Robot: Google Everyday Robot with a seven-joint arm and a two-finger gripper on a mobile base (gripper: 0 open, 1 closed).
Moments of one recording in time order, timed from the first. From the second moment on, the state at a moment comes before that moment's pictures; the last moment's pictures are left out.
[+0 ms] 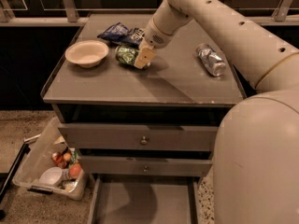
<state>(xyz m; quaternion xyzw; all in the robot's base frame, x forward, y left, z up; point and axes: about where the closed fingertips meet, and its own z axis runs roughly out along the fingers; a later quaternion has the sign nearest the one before) 0.733 0.000 0.861 -0.61 0.73 0.09 0.28</state>
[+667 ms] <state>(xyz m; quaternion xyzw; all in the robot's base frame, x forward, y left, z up) 0.733 0.000 0.861 -0.61 0.73 0.09 0.28</state>
